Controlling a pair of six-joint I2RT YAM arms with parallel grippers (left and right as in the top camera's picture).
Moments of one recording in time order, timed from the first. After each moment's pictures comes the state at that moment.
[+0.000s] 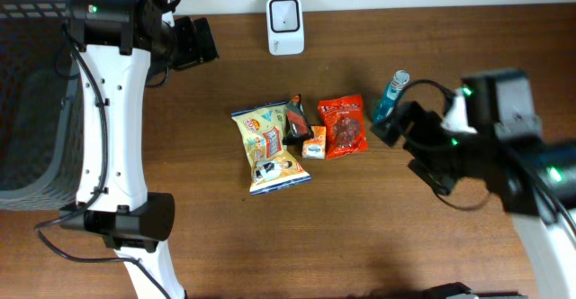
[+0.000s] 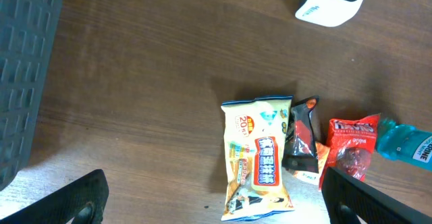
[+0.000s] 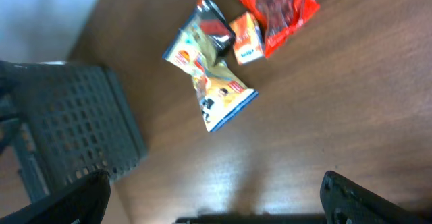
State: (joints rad) left arm -0.13 2.06 2.59 -1.69 -0.01 -0.41; right arm 0.18 1.19 1.54 -1.32 -0.36 0.88
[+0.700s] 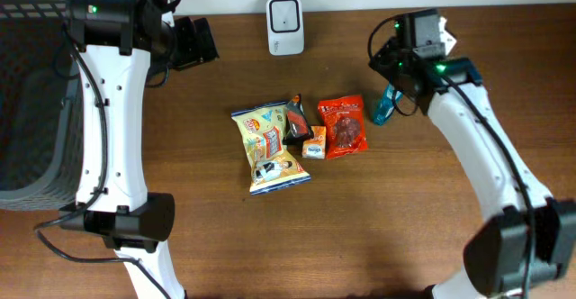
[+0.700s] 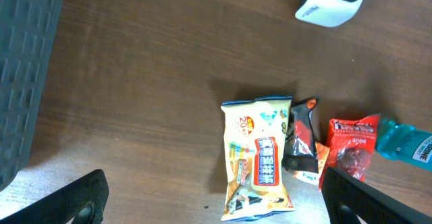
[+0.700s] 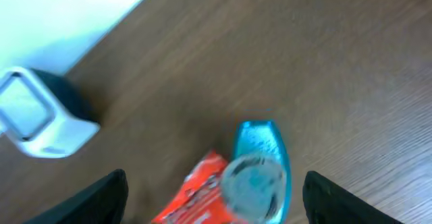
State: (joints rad) left arm -0.13 2.06 2.59 -1.69 -0.01 -0.41; right arm 0.18 1.75 1.54 -0.73 0.22 0.82
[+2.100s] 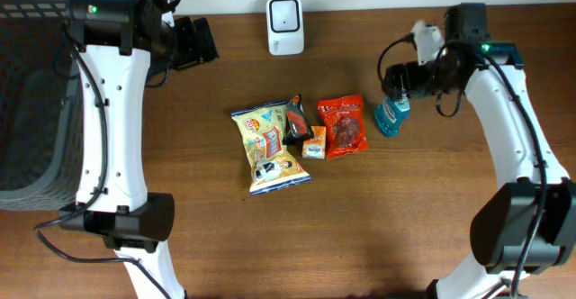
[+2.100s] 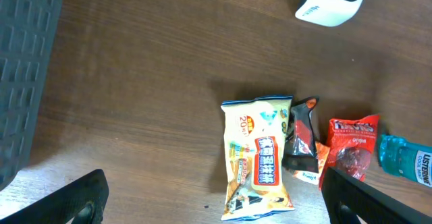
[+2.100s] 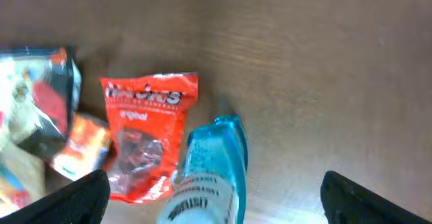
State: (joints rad) left arm -0.13 2.06 2.59 -1.69 -0.01 -0.41; right arm -0.04 1.84 1.67 -0.97 -0.25 -0.11
